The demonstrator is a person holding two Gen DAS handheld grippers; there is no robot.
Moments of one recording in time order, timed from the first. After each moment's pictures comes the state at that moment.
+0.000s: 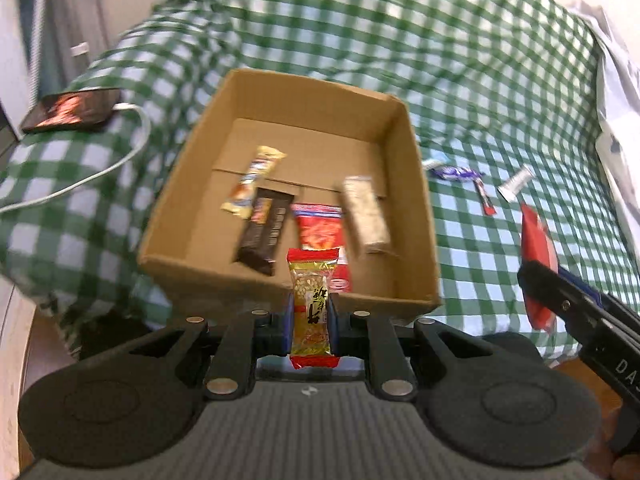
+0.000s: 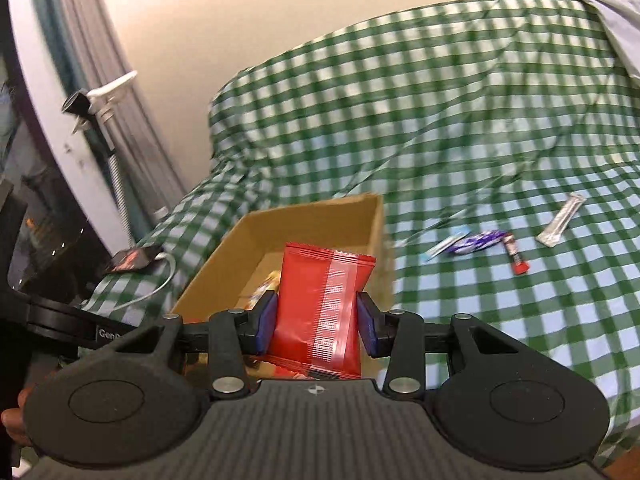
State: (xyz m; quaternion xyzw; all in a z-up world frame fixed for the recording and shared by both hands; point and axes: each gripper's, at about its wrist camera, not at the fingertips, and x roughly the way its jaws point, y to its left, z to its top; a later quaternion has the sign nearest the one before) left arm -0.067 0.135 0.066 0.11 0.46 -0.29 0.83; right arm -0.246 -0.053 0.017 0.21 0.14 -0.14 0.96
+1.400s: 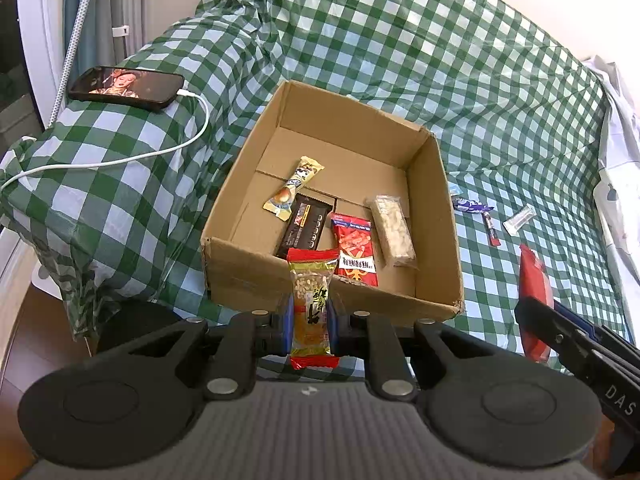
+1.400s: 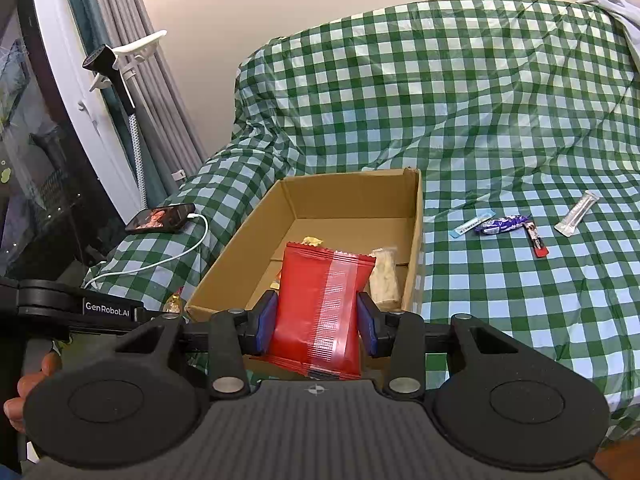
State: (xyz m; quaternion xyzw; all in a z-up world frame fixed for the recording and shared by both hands) left arm -0.062 0.195 0.067 0.05 0.46 -0.27 0.85; right arm -0.236 0.014 0.031 0.18 0.18 -0.14 0.96
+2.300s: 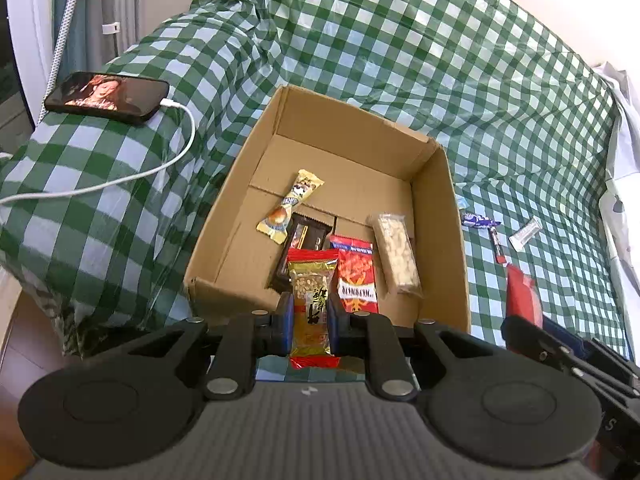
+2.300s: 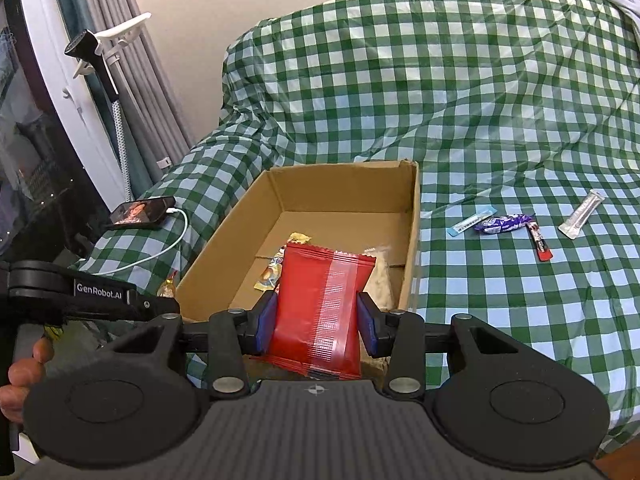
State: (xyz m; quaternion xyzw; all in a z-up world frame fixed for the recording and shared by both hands) left arm -0.019 0.165 0.059 0.04 0.47 -0.27 0.84; right arm -0.196 -0.010 0.031 0.18 0.21 -0.14 0.95
